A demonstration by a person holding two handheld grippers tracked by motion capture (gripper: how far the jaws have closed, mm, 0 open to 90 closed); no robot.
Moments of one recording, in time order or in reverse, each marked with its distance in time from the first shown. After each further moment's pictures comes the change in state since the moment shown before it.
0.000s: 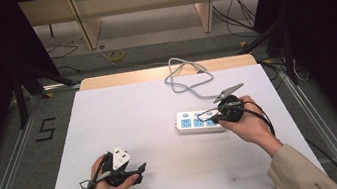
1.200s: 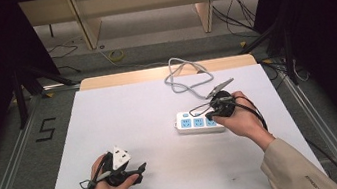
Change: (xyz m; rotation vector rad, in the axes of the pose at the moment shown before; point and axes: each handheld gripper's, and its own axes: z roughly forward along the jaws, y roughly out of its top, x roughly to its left) left arm 0.000 0.000 0.000 -0.003 -0.001 0.000; right arm -0.001 0.021 0.013 0.043 0.005 -0.008
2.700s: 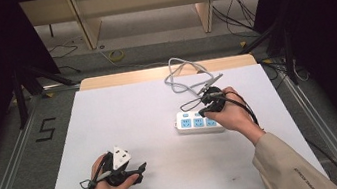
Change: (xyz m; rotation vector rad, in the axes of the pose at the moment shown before) left arm 0.000 0.001 0.000 -0.001 -0.001 0.003; right arm 0.000 0.023 0.016 0.026 0.006 0.001
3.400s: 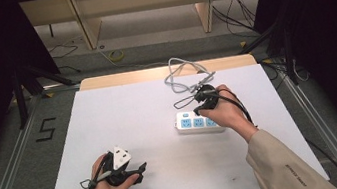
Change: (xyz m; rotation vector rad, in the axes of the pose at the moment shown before) left arm -0.001 0.000 0.000 -0.001 0.000 0.001; right arm 0.003 0.016 0.011 0.020 0.004 0.001
